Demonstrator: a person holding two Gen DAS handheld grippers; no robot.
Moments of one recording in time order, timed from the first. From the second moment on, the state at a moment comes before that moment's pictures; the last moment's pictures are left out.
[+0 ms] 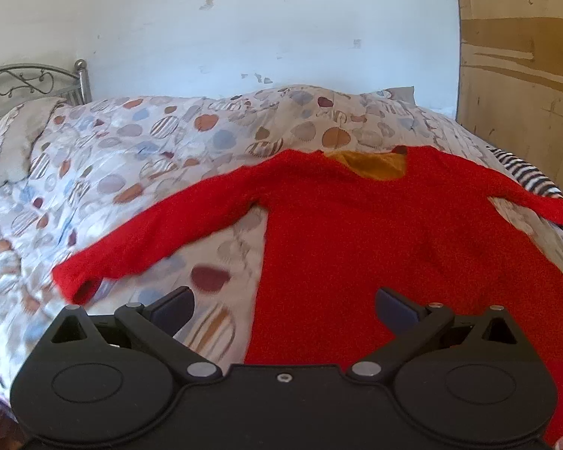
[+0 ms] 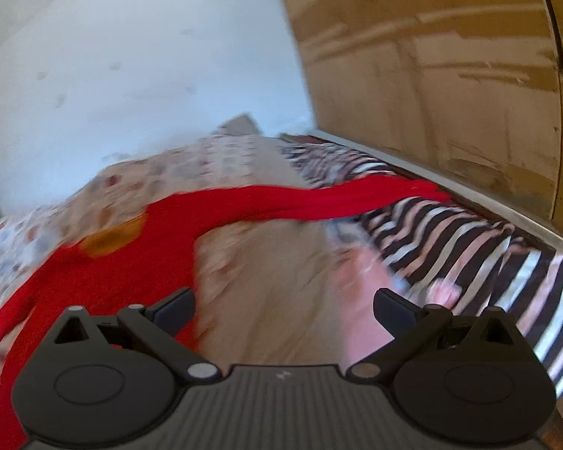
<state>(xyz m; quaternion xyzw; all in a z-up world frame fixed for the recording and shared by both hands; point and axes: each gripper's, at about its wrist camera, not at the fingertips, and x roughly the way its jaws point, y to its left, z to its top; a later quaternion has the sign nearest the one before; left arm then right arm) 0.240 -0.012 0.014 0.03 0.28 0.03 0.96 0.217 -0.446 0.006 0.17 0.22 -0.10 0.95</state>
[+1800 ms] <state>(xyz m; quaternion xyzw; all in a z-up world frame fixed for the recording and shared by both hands) 0.366 0.075 0.067 -0.03 0.21 0.12 0.97 0.461 -0.369 0.114 0.03 0.05 0.02 1.00</state>
